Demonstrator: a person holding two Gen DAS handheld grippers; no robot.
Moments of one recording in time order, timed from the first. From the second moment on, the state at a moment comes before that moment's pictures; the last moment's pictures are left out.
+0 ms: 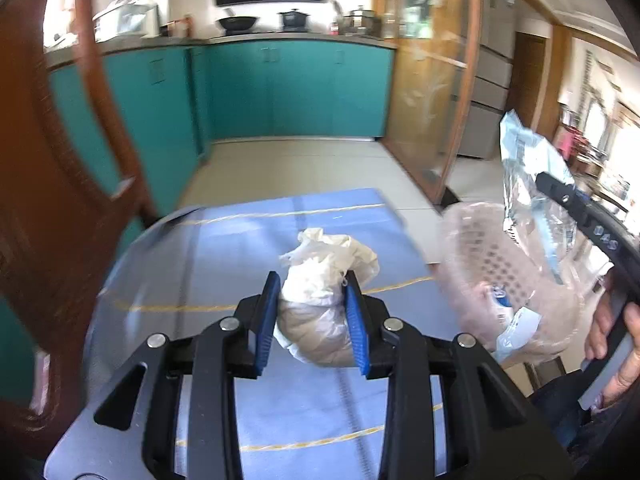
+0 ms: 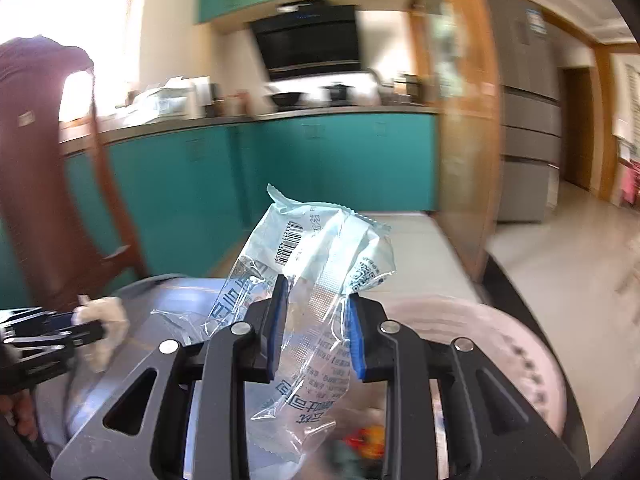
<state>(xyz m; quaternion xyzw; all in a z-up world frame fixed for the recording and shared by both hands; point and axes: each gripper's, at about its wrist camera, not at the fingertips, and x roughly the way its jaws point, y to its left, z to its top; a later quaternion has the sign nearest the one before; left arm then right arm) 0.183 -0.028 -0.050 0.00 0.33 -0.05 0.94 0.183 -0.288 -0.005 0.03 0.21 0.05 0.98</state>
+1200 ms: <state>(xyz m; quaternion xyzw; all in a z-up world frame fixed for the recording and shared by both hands) 0.261 -0.217 -0.100 0.07 0.37 -0.22 0.90 0.203 -0.367 -0.051 0.10 0.30 -0.05 0.95</state>
